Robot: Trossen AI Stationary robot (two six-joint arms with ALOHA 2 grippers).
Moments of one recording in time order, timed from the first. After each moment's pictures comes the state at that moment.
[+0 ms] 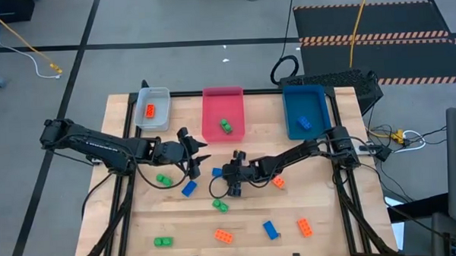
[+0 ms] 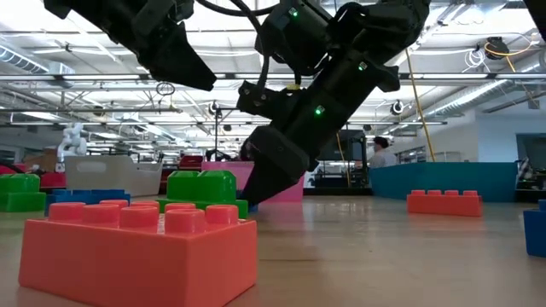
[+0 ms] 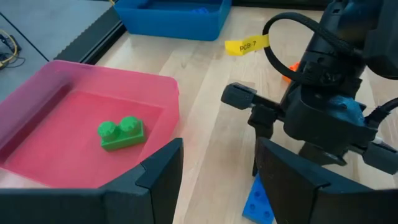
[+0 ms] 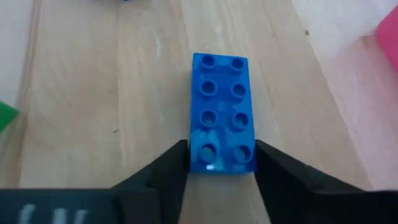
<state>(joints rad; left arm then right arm) -0.15 1.19 0.71 -0.09 -0.40 -0.17 0.16 2.05 1.16 -0.01 0.32 0.18</state>
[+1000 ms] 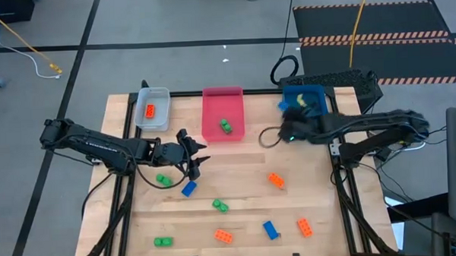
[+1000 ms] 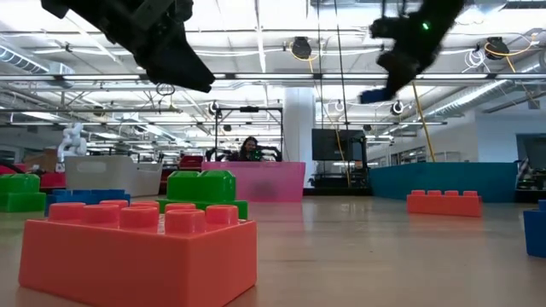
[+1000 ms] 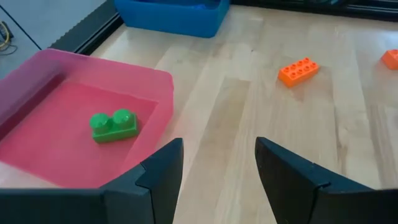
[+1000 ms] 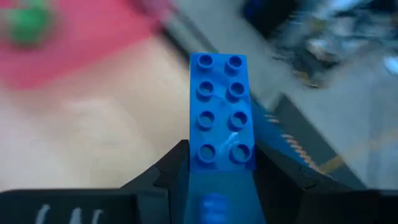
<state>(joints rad) -0.16 1.19 0.71 -0.10 -0.39 -0.23 -0.04 1.18 0.95 -0.96 0.86 0.44</state>
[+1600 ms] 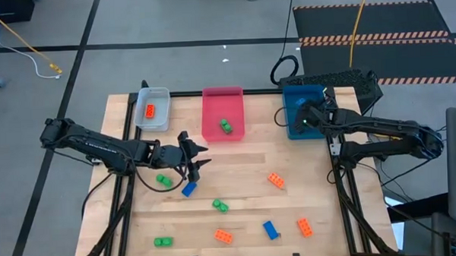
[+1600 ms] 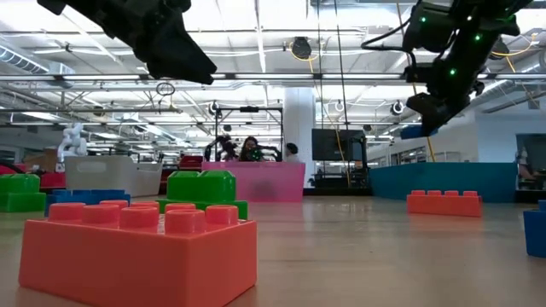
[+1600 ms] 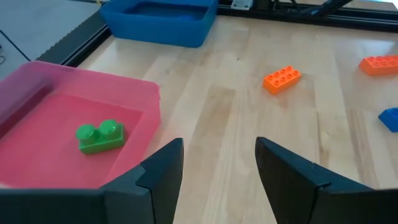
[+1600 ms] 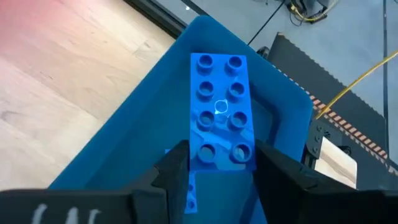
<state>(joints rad) -0.19 1.19 0.71 -0.06 -0.39 -0.22 -0.39 0.95 0.65 -0.79 0.70 0.36</state>
